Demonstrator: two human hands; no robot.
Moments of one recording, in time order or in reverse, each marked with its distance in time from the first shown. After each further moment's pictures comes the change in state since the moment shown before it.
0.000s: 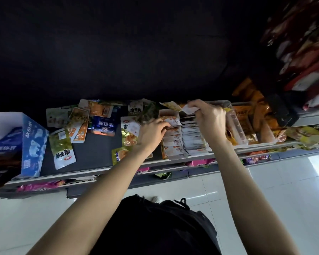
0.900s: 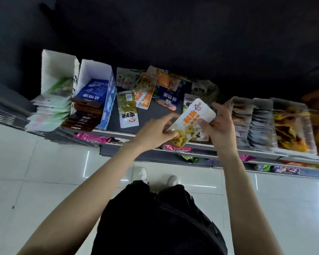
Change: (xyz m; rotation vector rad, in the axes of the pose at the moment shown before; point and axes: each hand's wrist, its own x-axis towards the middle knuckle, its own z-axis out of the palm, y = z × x) left_hand -0.165 -0.133 -0.098 -0.629 -0.209 -0.289; right_hand -0.057 -0.188 0.079 0.844 -0.387 0.702
